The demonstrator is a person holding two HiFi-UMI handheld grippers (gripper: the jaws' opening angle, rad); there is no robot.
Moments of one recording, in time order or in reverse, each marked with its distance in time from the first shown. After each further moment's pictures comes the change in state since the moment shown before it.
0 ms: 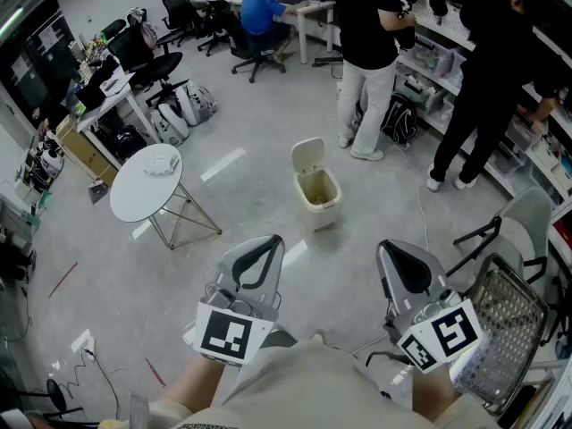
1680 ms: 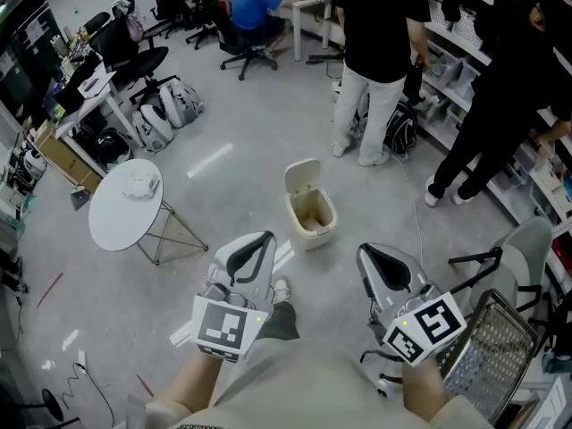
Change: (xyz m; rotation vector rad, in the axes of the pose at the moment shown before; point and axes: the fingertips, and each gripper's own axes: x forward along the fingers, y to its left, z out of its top) left arm 0.158 0.119 -0.034 -0.048 0.051 0.011; right arm 0.175 -0.091 -0.037 0.102 0.110 0.050
